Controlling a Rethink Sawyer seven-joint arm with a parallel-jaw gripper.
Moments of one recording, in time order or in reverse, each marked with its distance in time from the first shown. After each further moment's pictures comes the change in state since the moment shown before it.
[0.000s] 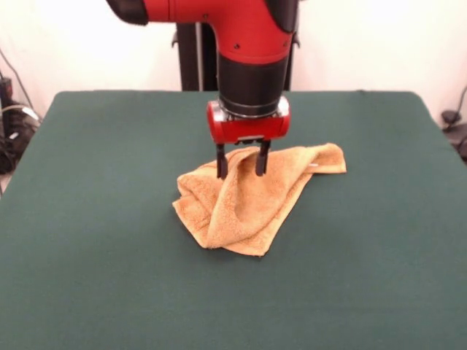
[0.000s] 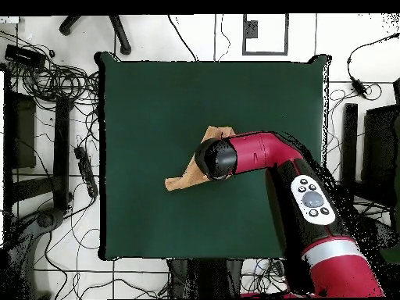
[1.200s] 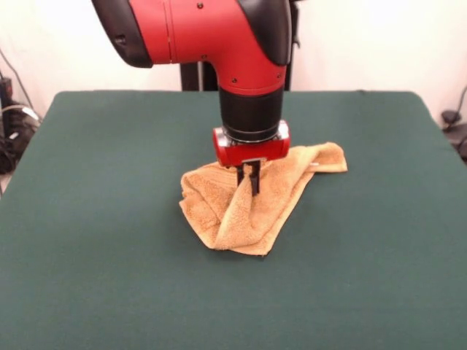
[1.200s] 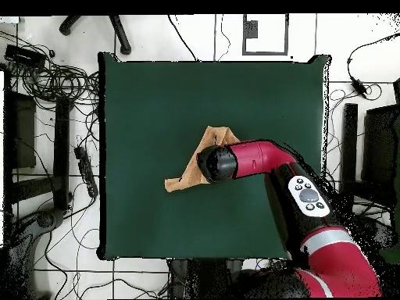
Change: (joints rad) arm -0.021 0.089 0.001 0.004 -0.003 -0.098 0.000
